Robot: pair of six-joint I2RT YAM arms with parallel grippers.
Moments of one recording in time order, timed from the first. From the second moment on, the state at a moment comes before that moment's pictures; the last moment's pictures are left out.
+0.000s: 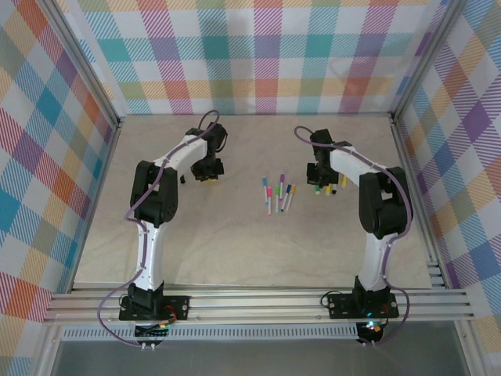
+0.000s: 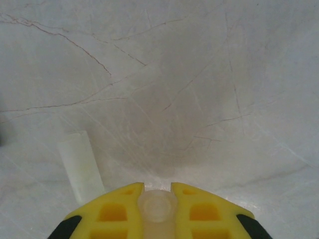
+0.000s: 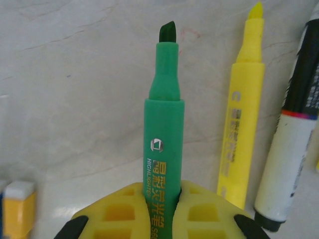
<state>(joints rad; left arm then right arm) -0.34 2.24 1.85 -1.05 -0.14 -0.51 0.26 1.98 1.43 -0.76 0.10 0.33</state>
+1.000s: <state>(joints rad) -0.43 1.96 1.76 -0.95 -0.10 -0.53 0.43 1.51 1.14 -0.68 -0.02 0.40</state>
